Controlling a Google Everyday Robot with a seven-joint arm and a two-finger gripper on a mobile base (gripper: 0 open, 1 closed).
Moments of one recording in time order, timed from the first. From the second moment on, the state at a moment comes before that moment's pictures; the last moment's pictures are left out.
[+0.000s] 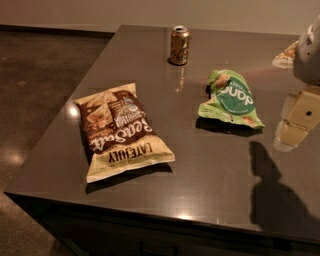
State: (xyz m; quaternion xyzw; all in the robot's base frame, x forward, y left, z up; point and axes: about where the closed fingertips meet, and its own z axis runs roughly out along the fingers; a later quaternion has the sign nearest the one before) arm 0.438 -0.216 0.979 -0.60 0.78 -0.04 0.16
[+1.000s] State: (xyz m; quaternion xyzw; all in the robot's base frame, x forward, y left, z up) arm 0.506 -0.220 0.971 -0.50 0.85 -0.06 0.16
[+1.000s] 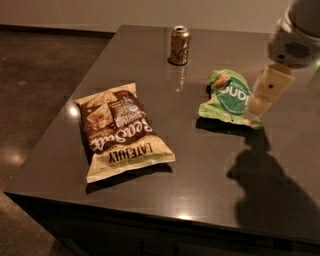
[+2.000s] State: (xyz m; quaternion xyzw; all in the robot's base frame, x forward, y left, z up) arm 0.580 -0.253 0.943 -0.24 0.96 -0.07 0.14
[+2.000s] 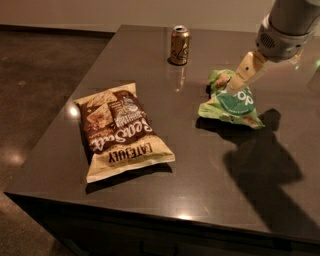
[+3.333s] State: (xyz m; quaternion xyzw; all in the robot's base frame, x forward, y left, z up) arm 0.617 -0.222 0.870 -0.14 0.99 0.01 0.09
